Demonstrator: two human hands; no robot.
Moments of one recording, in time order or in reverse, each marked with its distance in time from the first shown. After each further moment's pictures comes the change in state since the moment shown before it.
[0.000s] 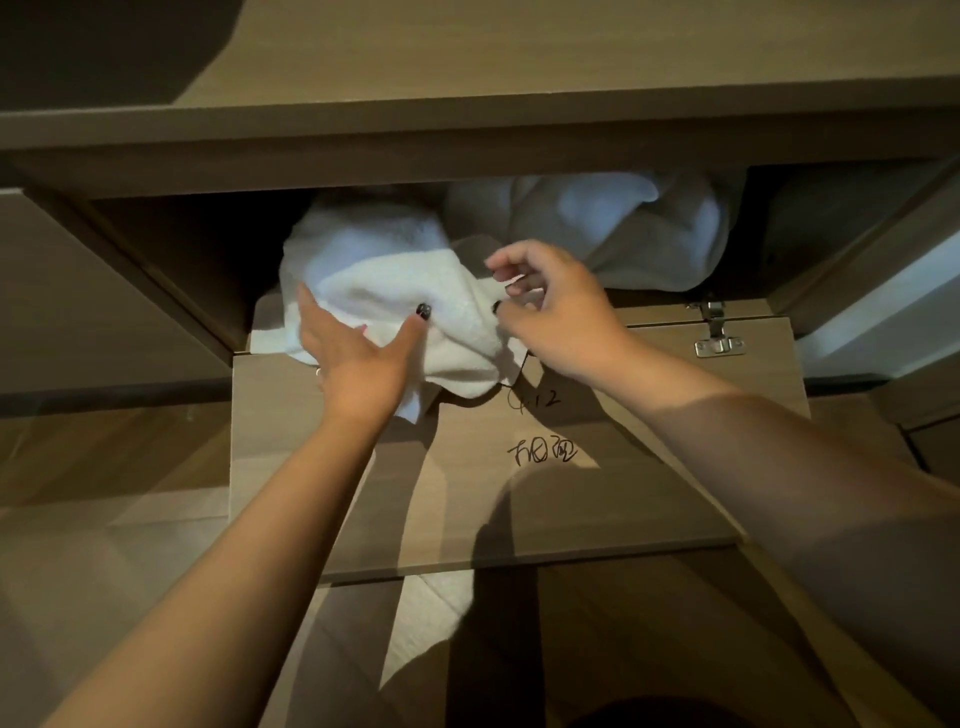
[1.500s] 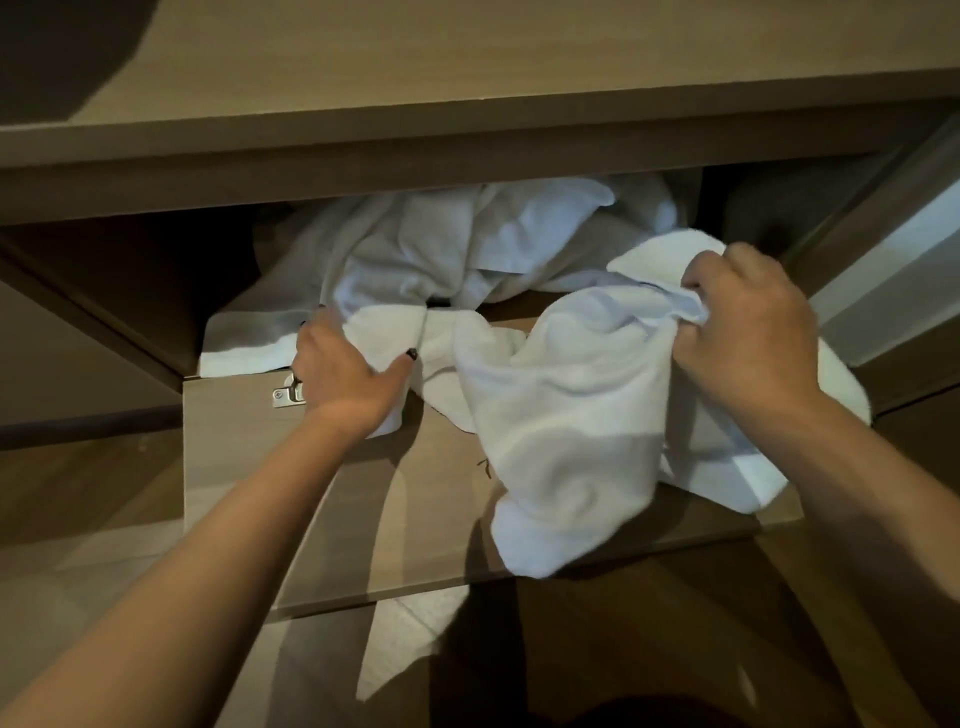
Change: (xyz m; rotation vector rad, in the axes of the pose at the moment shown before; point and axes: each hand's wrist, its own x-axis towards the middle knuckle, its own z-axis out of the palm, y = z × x) left_hand 0.013 -0.008 0.027 0.451 -0.124 0.155; right_hand -0.056 0.065 -0.117 -0.944 0.430 -0.016
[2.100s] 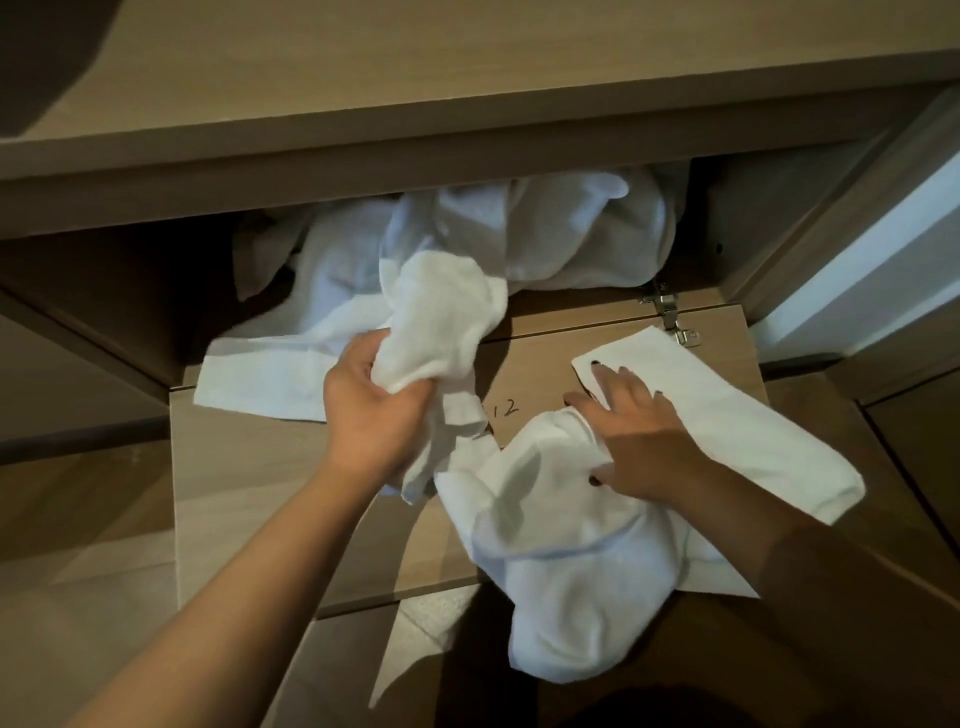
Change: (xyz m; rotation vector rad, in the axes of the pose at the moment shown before) left_hand -0.053 0.030 -0.003 -0.526 -0.006 0.160; right_hand -0.065 -0.008 0.074 -0.173 -0.908 -0.156
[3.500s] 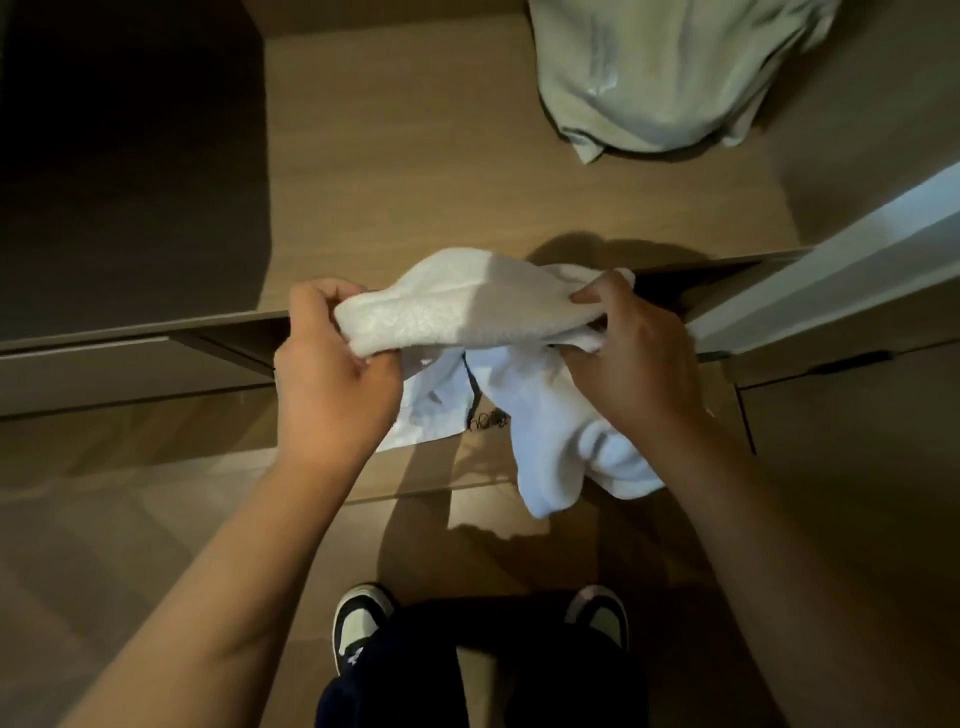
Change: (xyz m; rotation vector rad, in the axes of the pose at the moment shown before) left_hand -0.005 0.278 -0.119 0.302 -0.022 0.001; right_hand -0.137 -0.019 -0.300 0.517 0.686 -0.055
